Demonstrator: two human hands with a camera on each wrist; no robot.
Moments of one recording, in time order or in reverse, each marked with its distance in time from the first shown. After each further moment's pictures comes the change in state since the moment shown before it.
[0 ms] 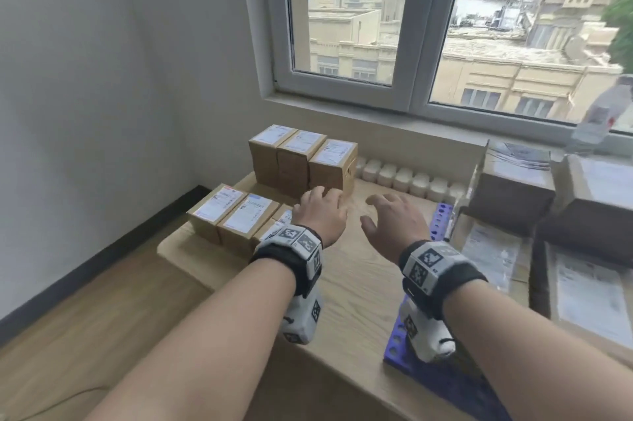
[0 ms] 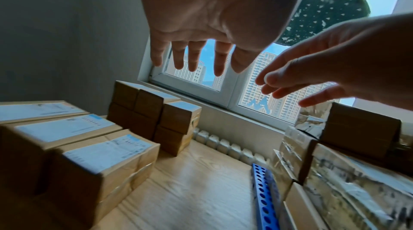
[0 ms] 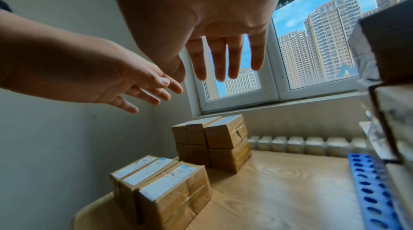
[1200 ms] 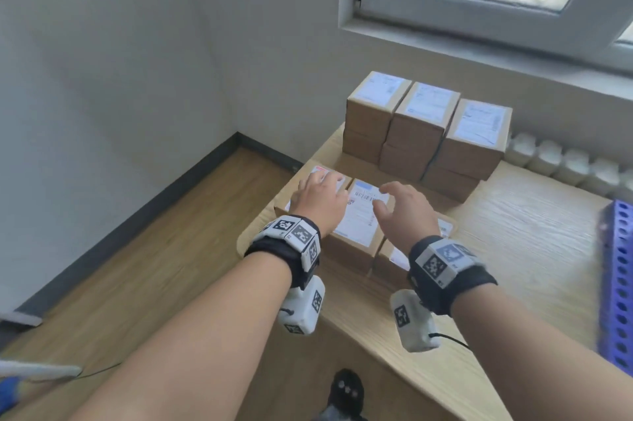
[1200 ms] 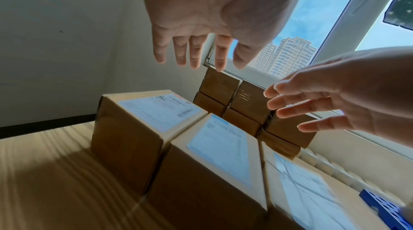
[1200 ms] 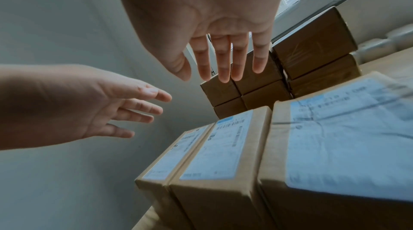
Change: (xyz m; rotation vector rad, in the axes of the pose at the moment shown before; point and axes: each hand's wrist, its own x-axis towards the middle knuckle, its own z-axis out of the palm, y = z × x) left_hand 0.134 -0.303 -0.031 -0.094 -0.087 -0.134; right_hand 0.173 -0.205 0.193 0.273 -0.146 0.184
